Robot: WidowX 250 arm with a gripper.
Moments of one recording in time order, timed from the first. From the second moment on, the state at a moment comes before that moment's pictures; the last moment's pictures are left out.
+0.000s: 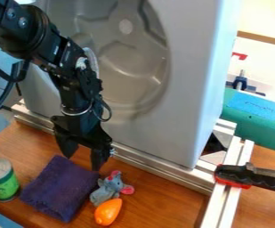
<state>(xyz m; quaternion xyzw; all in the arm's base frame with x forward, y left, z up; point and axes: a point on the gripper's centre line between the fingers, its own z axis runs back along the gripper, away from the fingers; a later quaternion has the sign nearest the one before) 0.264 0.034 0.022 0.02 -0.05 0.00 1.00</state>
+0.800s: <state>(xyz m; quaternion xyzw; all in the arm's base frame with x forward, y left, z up) 0.222 -0.014 0.004 0.02 -0.03 -0.02 1.00</state>
